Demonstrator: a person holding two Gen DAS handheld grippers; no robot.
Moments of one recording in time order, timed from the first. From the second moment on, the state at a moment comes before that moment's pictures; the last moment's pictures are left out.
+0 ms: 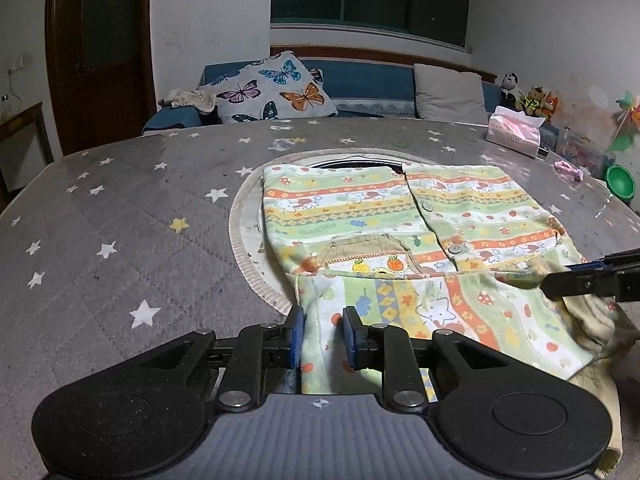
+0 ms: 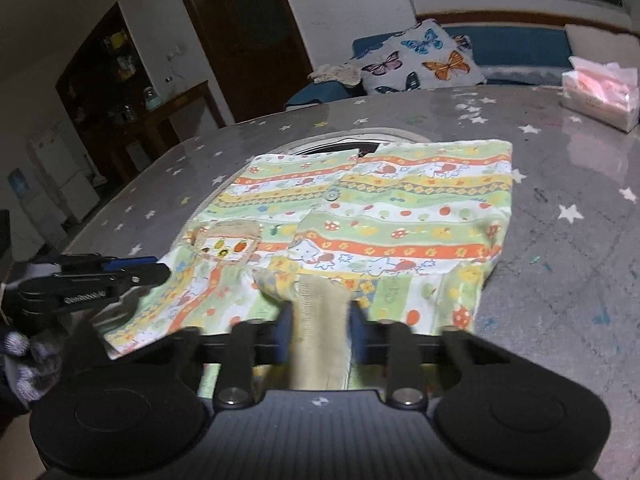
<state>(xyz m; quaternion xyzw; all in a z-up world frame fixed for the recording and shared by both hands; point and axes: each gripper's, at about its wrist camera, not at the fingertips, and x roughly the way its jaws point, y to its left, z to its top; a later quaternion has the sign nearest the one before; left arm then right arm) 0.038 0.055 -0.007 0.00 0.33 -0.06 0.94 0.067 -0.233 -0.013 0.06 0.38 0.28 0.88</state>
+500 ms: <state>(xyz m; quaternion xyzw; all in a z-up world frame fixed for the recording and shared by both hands) 0.034 0.051 0.007 0.02 0.31 -0.05 0.95 0.066 -0.243 0.000 0.03 0.34 0.23 0.91</state>
